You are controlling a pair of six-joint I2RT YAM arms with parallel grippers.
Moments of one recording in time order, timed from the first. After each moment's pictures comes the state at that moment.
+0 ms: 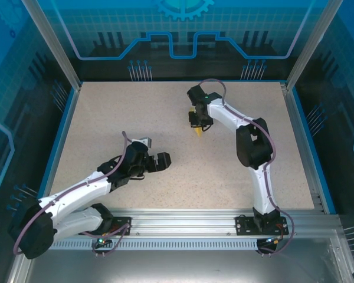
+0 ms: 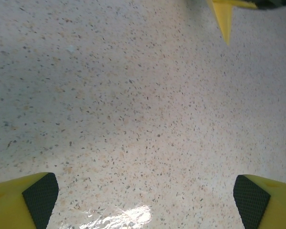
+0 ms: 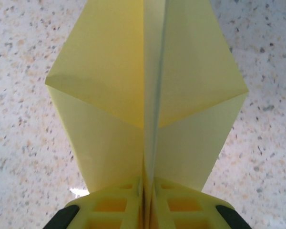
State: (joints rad) left arm -0.65 1.05 0.57 -0.26 0.02 -0.80; right arm 0.48 2.23 1.89 -0.92 0.06 0.39
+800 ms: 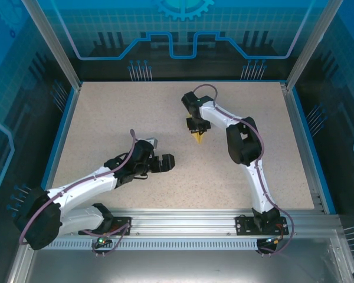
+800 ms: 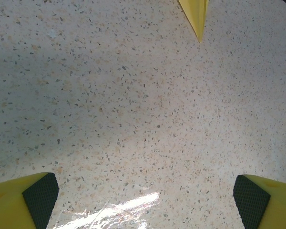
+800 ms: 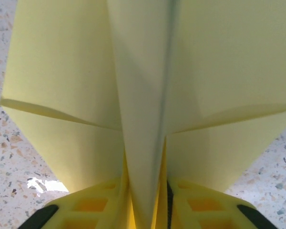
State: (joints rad) left arm -0.67 1.15 0.61 -0.26 0.04 -0.76; right arm 0.51 2.36 1.97 -1.01 0.16 0.41
